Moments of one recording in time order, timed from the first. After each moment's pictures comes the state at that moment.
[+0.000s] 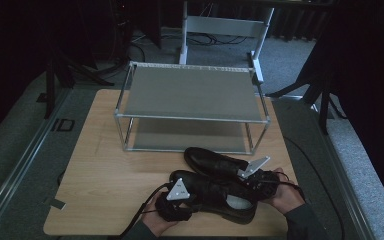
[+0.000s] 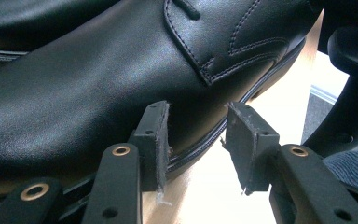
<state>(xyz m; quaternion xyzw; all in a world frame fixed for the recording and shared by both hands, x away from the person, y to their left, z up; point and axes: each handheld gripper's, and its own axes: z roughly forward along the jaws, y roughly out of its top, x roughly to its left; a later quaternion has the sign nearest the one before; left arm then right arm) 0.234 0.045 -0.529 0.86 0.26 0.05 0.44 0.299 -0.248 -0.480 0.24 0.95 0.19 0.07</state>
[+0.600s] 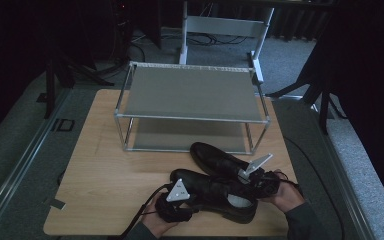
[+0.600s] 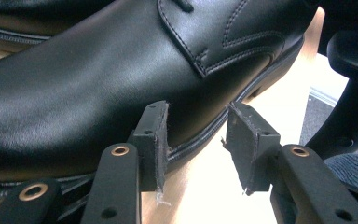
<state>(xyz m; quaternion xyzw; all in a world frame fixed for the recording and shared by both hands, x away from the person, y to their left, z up) 0.229 0.045 -0.528 0.85 0.27 0.05 0.44 0.303 -0.253 -0.483 0.27 0.94 0.22 0.02</state>
